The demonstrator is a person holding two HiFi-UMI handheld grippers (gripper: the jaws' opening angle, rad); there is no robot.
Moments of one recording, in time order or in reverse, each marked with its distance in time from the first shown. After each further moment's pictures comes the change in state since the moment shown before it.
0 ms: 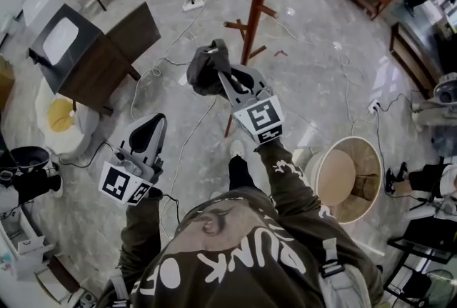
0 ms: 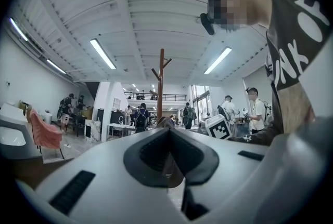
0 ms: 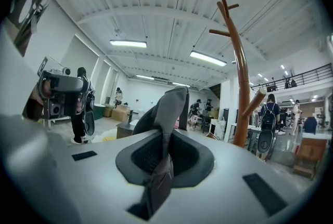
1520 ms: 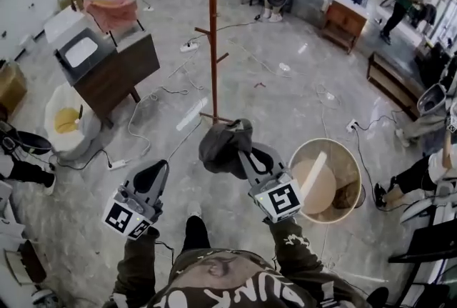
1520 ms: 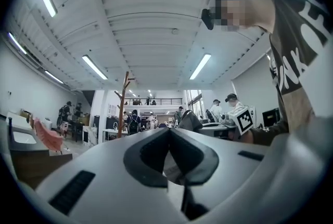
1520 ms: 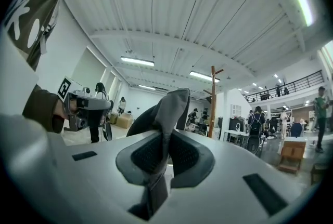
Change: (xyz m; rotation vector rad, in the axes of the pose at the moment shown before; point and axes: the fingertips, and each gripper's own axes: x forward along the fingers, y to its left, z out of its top) left arm -0.207 -0.382 0.062 0.052 -0.045 -0.005; right arm -0.484 0.197 0.058 -0.012 -0.130 -0.044
